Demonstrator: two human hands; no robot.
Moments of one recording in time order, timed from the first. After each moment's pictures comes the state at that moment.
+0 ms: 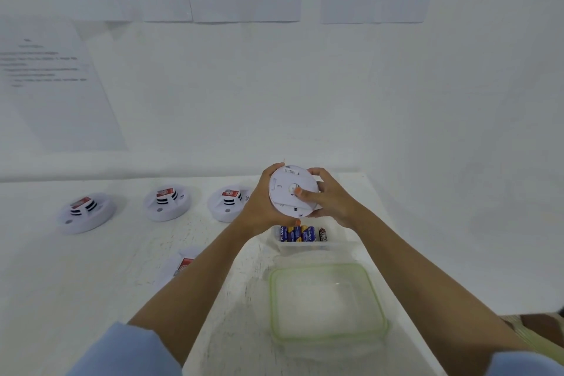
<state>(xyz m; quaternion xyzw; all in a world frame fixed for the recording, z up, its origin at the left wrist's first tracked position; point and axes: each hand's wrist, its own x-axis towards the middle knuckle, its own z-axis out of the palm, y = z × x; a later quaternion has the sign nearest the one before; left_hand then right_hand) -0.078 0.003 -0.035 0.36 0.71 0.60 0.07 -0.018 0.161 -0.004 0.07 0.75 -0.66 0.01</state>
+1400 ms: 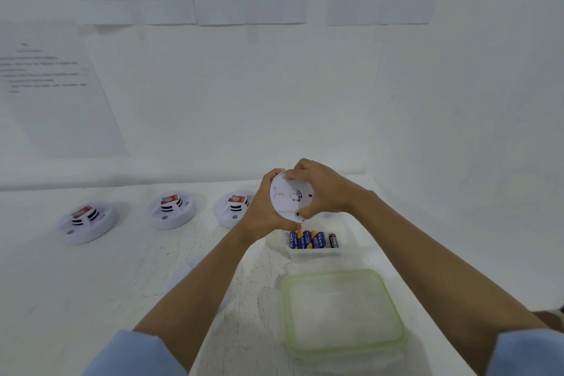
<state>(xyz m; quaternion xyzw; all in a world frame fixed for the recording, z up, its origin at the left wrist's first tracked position) -0.093 -0.008 -0.039 0.35 0.70 0.61 0.10 -0.035 0.141 0.037 -0.13 0.98 -0.16 -0.05</state>
